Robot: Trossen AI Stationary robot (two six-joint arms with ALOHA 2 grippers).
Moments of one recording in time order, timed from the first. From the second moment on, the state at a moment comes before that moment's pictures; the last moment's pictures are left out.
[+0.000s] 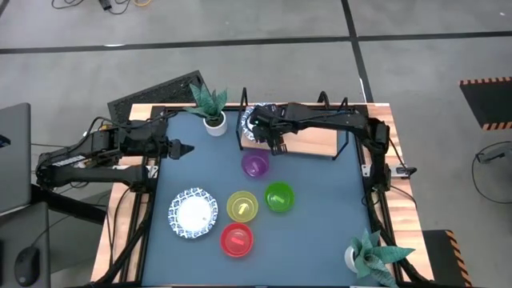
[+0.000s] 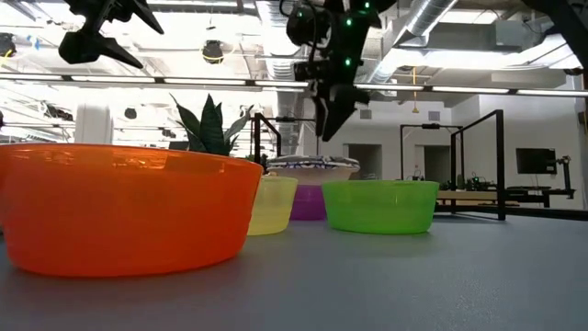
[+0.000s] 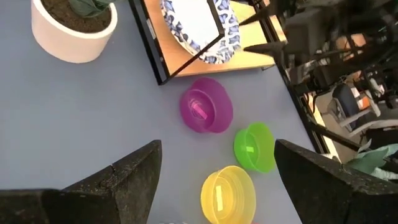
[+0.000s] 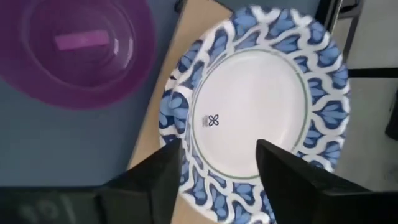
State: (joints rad) left arm 0.22 0.62 0.88 -0.80 -0.12 -0.99; right arm -0.28 1.96 1.78 -0.99 0.26 -0.59
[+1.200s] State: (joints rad) left arm -0.29 0.92 0.53 -0.85 0.00 -0.98; right arm -0.11 1.80 1.94 -1.20 0.16 -0.34
